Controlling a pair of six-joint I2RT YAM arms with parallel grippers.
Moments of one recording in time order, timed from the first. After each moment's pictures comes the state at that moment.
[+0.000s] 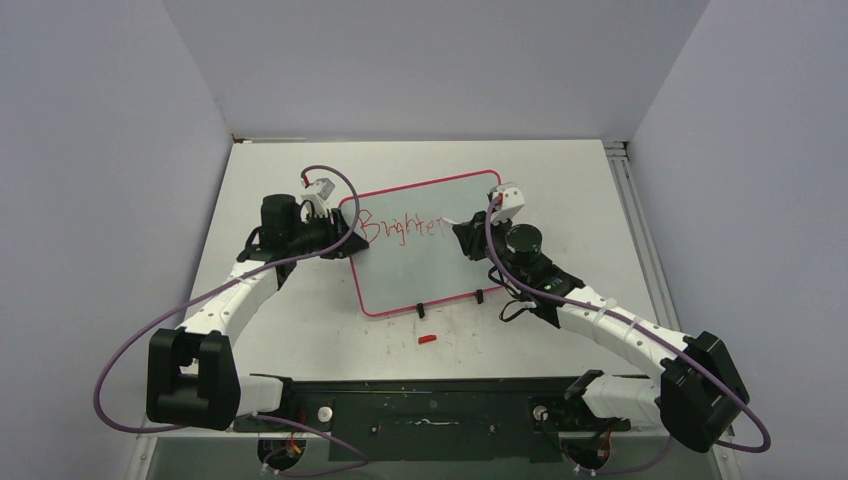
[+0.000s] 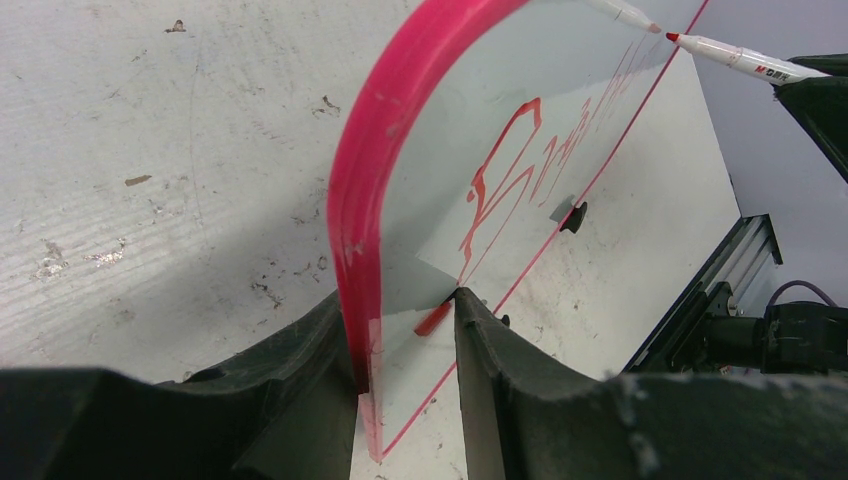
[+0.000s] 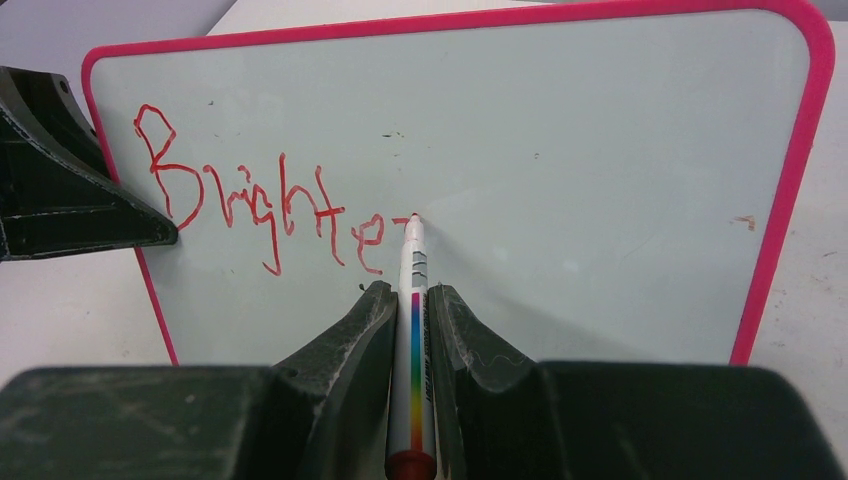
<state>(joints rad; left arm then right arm) -0.14 1.30 0.80 -0.08 0.64 -0.32 0.67 1.18 0.70 0.31 0.11 0.29</state>
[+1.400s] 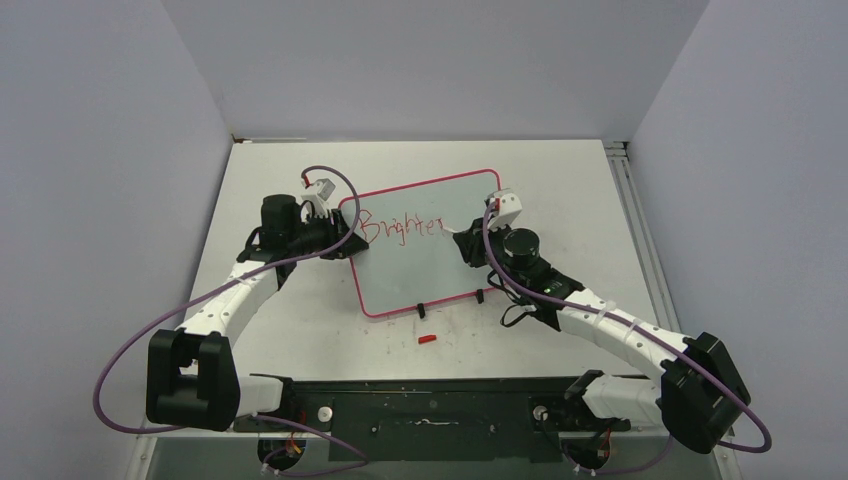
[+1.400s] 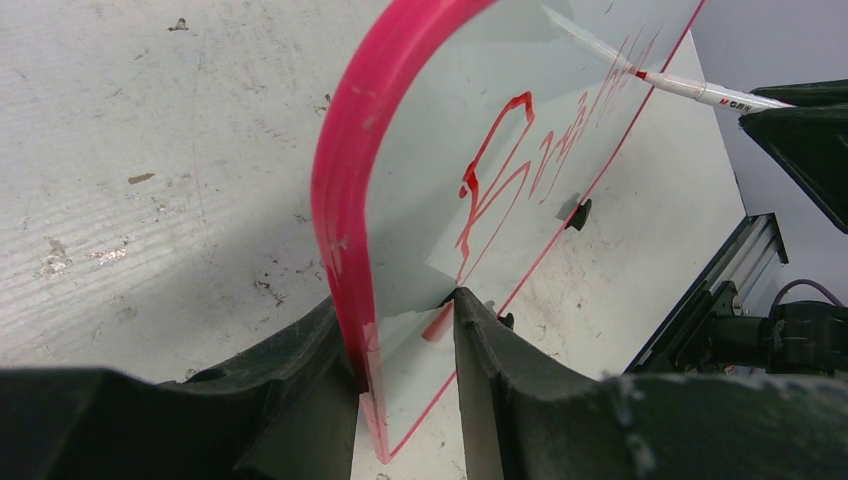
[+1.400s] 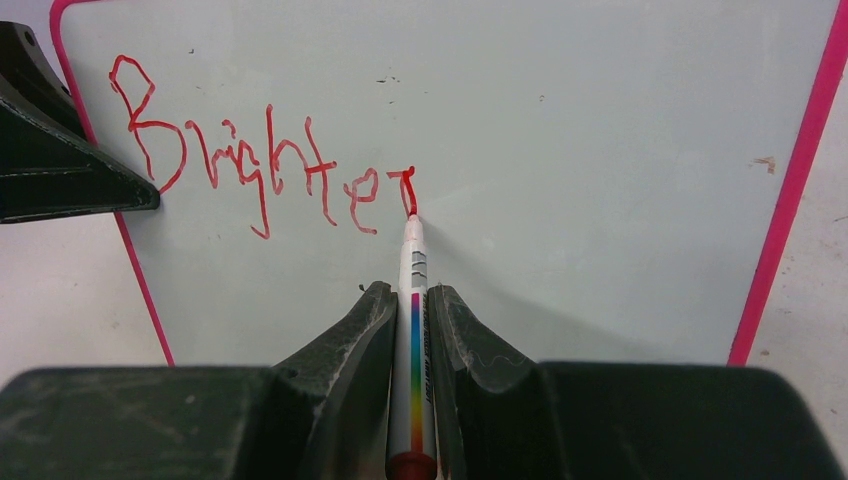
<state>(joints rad) -0.14 1.29 0.80 -0.09 0.63 -0.32 0.68 1.18 0.67 0.28 0.11 0.30</state>
